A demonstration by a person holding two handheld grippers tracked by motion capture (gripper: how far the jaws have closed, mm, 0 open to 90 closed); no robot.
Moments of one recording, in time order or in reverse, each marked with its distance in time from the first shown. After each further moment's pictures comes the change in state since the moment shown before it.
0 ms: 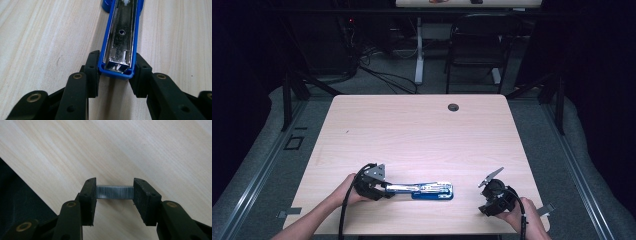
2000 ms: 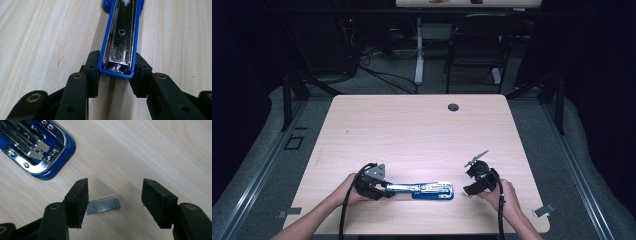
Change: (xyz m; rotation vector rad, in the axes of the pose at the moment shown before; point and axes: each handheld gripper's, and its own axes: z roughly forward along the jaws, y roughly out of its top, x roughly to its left) left arm 0.001 0.000 0.001 -0.004 0.003 0.005; right arm -0.017 0.059 0.028 -0.056 -0.073 0.060
